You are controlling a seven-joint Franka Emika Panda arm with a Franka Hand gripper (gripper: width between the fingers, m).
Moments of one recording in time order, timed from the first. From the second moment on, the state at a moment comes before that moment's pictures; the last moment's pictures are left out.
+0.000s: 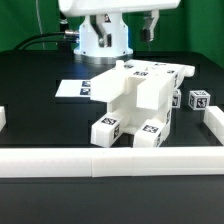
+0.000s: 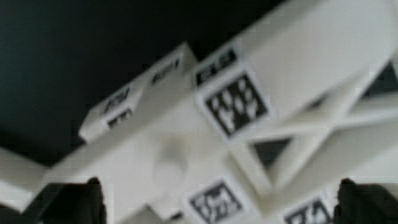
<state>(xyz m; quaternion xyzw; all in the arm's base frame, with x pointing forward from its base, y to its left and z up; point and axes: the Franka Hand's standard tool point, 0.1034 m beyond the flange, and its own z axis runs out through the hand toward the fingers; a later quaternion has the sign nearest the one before) 0.502 -0.013 0.125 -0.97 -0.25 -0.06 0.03</state>
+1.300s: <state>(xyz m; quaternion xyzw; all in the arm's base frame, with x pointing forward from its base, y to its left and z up) 0.423 -0.043 0.076 -0.96 -0.28 -0.03 0.01</state>
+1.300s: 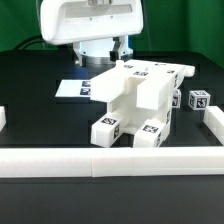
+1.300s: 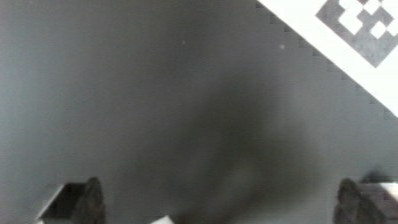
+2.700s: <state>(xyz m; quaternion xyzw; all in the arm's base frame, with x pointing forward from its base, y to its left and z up) 0.462 0.009 0.073 -0.97 -0.22 -0.03 0.03</state>
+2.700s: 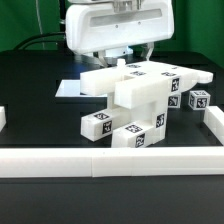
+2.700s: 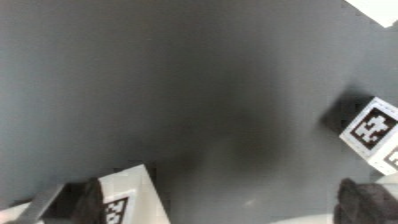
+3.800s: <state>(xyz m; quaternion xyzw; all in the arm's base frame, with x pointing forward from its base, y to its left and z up) 0.538 0.022 0.074 -0.99 -0.16 -0.02 0.04</state>
